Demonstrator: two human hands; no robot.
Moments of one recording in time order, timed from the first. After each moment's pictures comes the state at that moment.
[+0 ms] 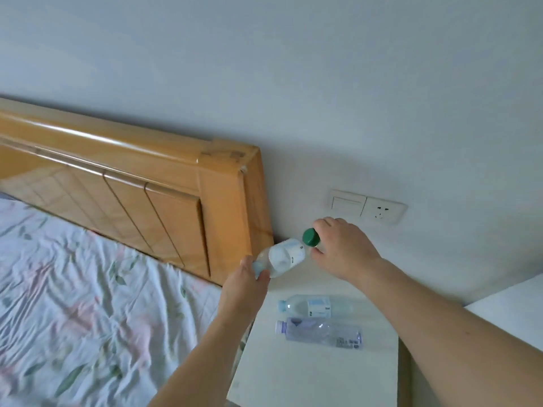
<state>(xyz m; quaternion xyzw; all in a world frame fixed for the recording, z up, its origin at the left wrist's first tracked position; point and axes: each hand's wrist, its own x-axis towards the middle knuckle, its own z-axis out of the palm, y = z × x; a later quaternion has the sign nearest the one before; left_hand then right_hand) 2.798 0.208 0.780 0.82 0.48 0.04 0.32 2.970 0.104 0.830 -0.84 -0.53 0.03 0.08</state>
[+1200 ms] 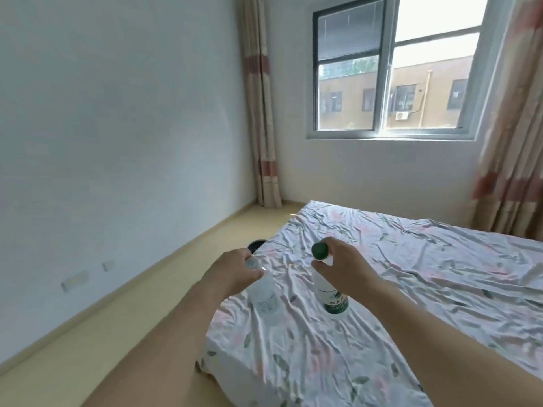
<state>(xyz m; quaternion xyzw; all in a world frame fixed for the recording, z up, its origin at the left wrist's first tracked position) 1.750 -0.332 1.076 0.33 0.91 0.24 0.06 1.893 -0.146 1.070 -0.20 -0.92 0.27 0.21</state>
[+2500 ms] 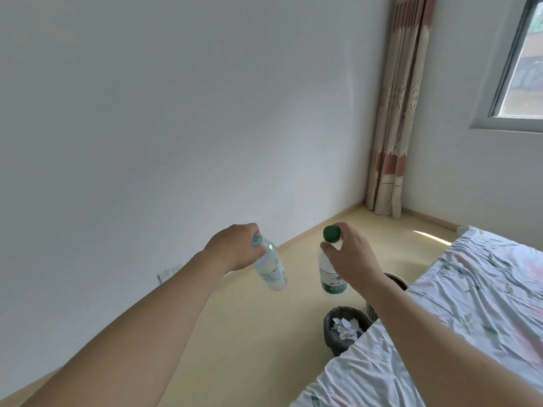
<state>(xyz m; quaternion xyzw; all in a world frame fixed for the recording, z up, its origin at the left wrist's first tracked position) 1.059 -0.504 1.085 0.20 0.97 0.13 0.00 1.136 -0.285 1.049 -0.10 -0.89 0.39 0.21</state>
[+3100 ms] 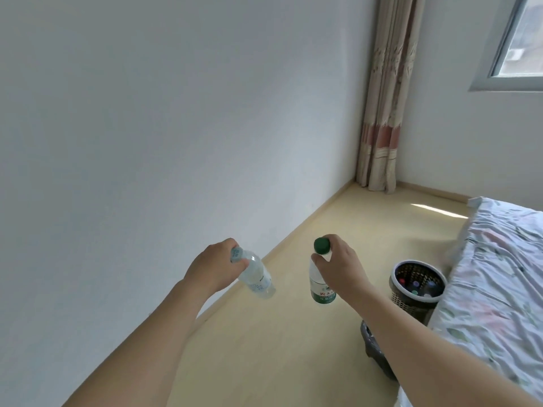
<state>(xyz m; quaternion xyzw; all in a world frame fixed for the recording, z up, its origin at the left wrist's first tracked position) 0.703 -0.656 1.017 0.19 0.95 0.22 0.06 0.805 -0.431 0.982 -0.21 -0.86 0.44 0.16</state>
